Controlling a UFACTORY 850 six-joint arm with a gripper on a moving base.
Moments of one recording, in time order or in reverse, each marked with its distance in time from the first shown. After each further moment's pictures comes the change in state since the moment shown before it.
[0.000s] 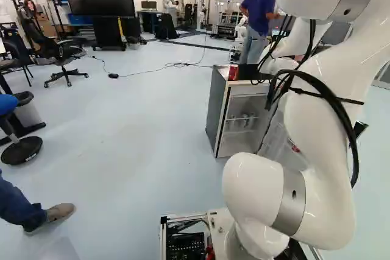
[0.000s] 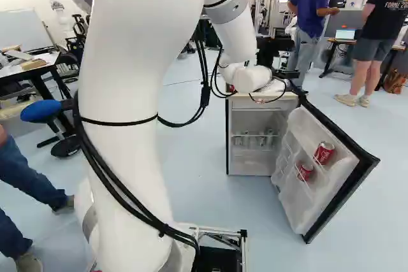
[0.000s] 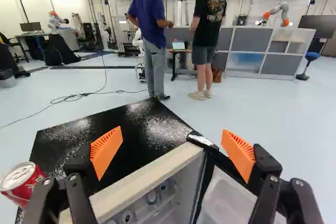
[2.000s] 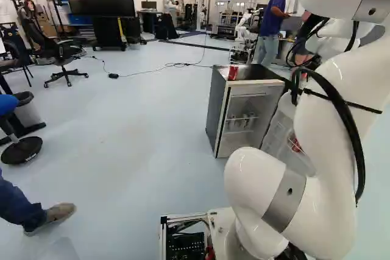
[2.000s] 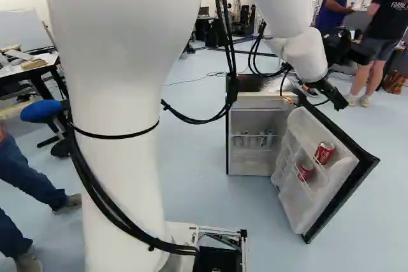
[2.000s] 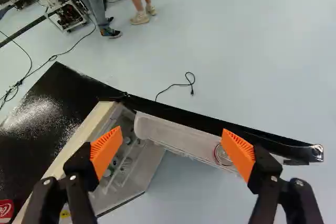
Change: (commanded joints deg) arm -16.1 1.8 -11.3 16.7 -45.2 0.0
